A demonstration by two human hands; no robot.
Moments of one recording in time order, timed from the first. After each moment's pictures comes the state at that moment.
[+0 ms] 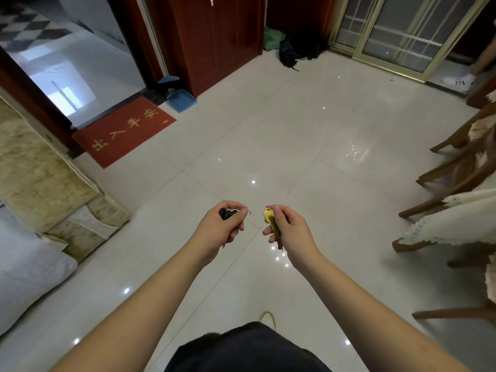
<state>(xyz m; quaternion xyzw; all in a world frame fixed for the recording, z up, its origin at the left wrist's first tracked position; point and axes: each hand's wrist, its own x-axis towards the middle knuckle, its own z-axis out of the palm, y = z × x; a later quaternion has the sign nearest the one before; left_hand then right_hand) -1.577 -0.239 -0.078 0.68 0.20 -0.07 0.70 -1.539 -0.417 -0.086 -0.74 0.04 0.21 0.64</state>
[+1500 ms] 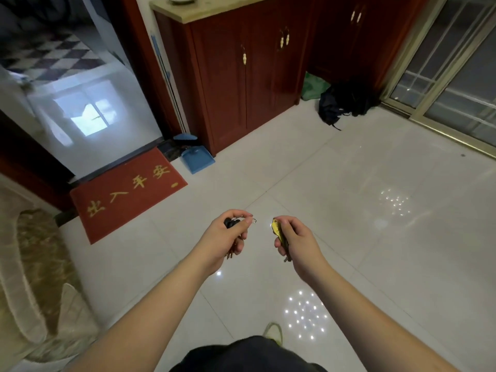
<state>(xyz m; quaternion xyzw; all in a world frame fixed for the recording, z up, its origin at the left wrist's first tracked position) -0.917 -0.009 -0.076 0.64 0.24 -0.03 0.73 -0.853 -0.187 -0.084 -0.72 -0.02 0.27 0.64</state>
